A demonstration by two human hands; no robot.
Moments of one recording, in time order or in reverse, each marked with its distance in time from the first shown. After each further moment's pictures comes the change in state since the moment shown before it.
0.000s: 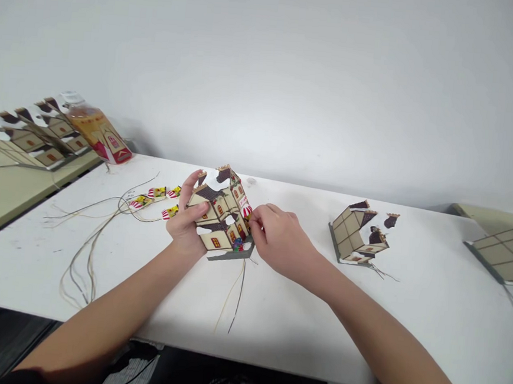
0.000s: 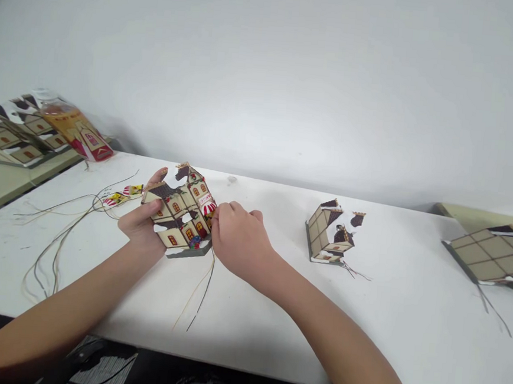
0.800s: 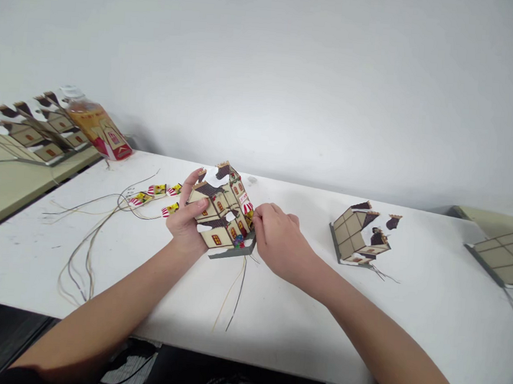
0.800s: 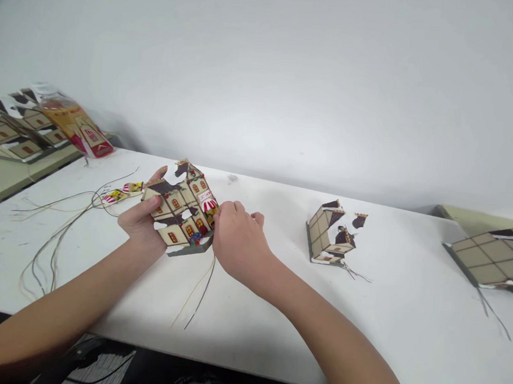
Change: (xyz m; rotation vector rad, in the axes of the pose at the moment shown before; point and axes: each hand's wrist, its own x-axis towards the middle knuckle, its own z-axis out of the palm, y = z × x) left_hand 0.001 0.001 0.000 -0.060 0.083 -0.040; right_hand -0.001 0.001 0.010 0.093 0.004 0.071
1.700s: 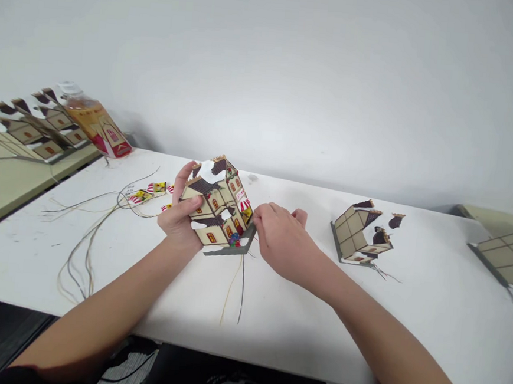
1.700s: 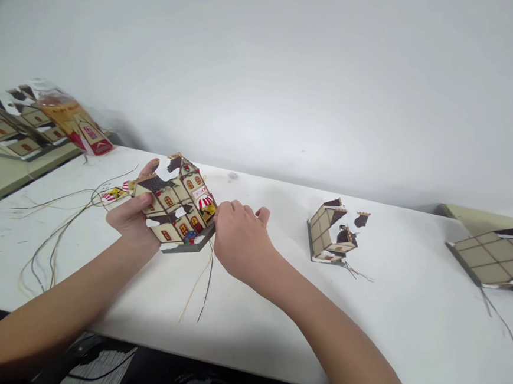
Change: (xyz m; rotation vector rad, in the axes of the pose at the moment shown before) left_hand 0.002 0.005 0.001 -0.014 -0.085 0.069; right_hand -0.005 0.002 -0.008 -0.193 -0.045 -0.055
